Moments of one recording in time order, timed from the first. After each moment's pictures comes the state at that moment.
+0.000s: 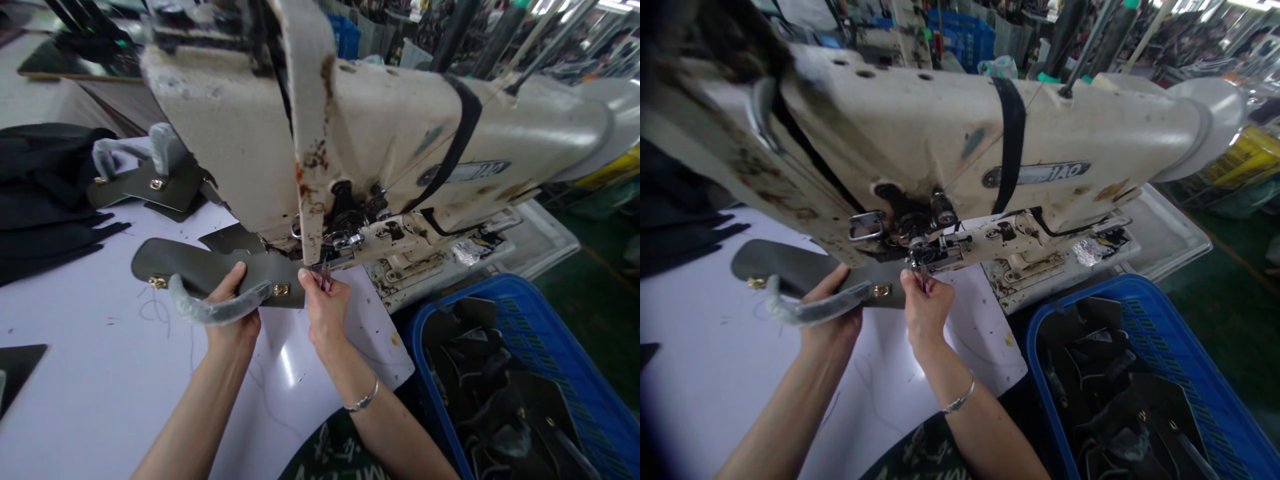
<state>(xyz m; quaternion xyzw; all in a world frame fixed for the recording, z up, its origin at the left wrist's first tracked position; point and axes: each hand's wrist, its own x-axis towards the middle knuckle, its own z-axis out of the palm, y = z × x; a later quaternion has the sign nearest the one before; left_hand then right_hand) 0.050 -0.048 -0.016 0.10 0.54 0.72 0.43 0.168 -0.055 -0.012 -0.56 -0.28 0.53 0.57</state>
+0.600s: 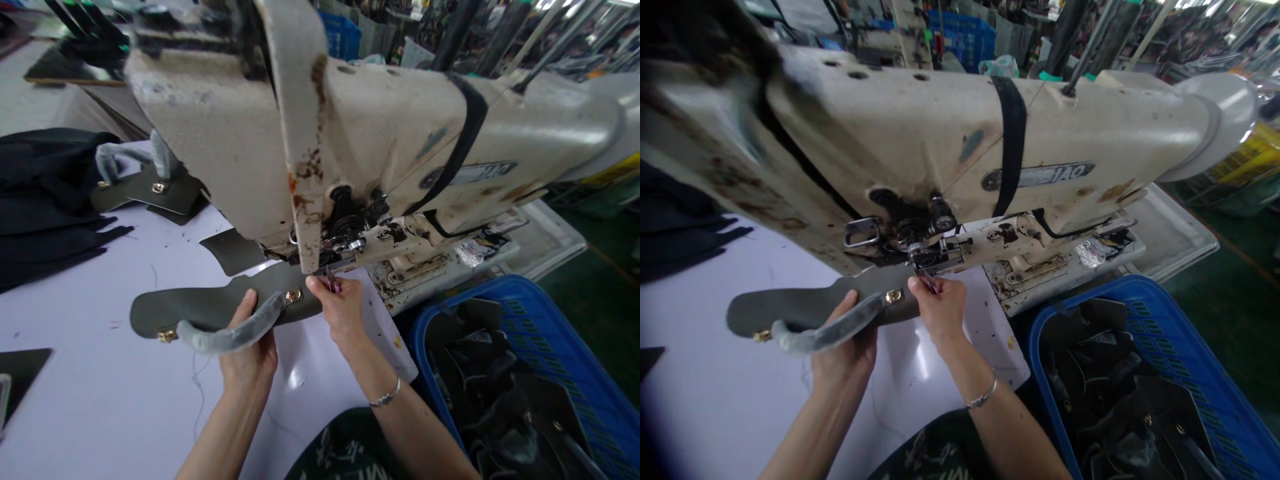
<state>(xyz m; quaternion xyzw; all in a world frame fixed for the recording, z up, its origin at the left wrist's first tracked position) 0.084 -0.086 -0.009 -0.01 0.56 0.71 0.44 0.201 -0.052 -0.019 -0.57 -0.40 0.52 0.50</state>
